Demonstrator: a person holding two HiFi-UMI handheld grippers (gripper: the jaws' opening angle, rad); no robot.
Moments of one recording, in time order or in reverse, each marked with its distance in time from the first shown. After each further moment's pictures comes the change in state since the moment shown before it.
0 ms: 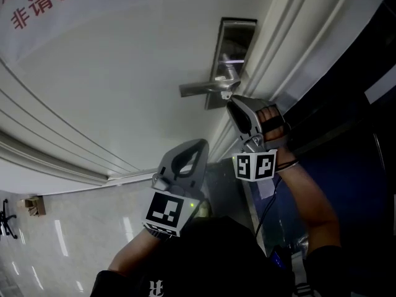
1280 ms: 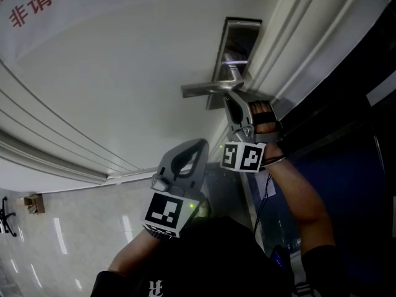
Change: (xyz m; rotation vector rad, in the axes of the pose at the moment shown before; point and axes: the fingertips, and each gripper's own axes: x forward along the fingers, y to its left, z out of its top) left arm 0.000 0.005 -0.001 -0.026 0.004 0.010; right arm 0.034 -0.005 -0.004 0.103 0.115 -0.069
